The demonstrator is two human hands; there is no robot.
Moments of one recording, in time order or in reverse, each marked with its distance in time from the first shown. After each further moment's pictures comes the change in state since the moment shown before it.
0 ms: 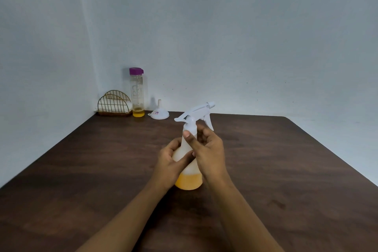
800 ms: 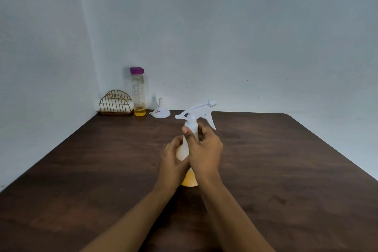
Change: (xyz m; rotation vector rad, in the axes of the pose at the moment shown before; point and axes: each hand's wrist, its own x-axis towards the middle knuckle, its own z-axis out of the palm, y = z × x) left_hand -0.003 -0.010 0.006 0.217 0.120 0.061; right_hand -0.002 0.005 0.015 -0.282 0.202 -0.159
